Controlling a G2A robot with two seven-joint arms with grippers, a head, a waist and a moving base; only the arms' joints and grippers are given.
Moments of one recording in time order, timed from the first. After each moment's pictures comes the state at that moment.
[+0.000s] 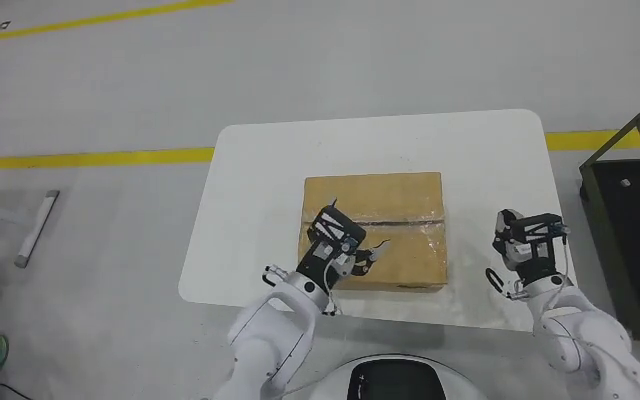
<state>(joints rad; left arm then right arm) 1.27 -1.39 -1.10 -2.12 1.65 -0.30 -0.60 -1.64 -1.20 1.58 -1.91 -1.22 0.03 0.10</state>
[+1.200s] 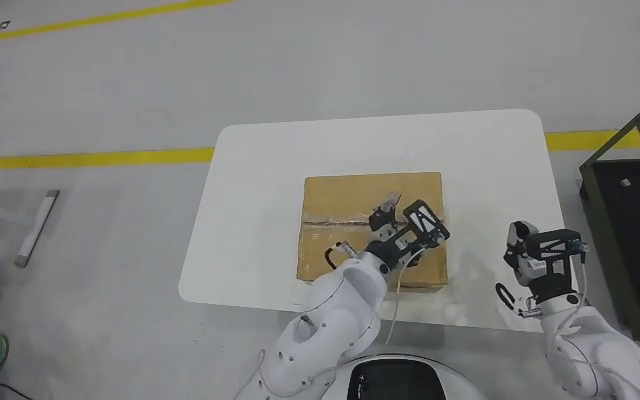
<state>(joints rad) 0.98 -1.46 -0.80 -1.82 1.78 -0.25 -0.70 -1.76 -1.21 1.62 -2.00 -1.23 0.03 0.09</state>
